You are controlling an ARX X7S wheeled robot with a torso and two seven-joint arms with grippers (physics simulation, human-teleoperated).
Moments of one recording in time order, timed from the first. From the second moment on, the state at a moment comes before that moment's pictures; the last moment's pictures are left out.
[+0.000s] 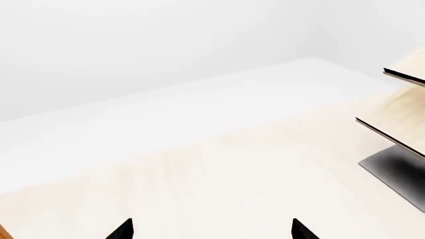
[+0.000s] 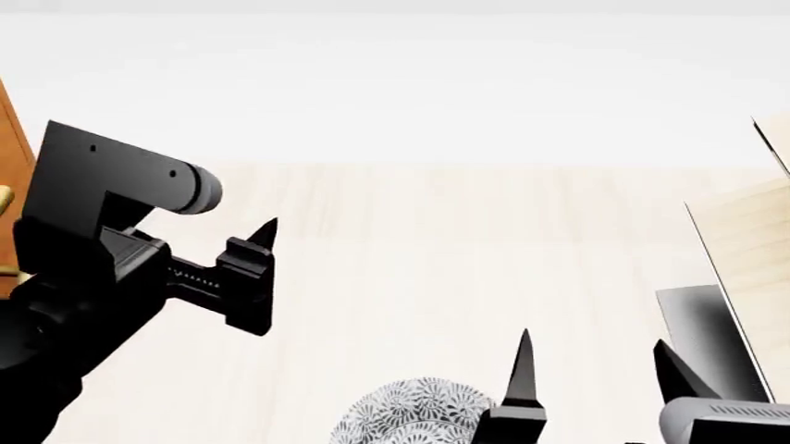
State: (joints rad) left arm -0.89 -0.29 0.26 0.36 -0.88 -1.28 -0.43; right arm 0.12 0.45 0.15 -0.90 0.96 0.86 0.56
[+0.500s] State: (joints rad) left arm -0.81 -0.26 0.41 0.20 -0.82 -1.16 -0.34; right arm 0.09 0.48 0.14 -0.94 0.97 0.85 0.58
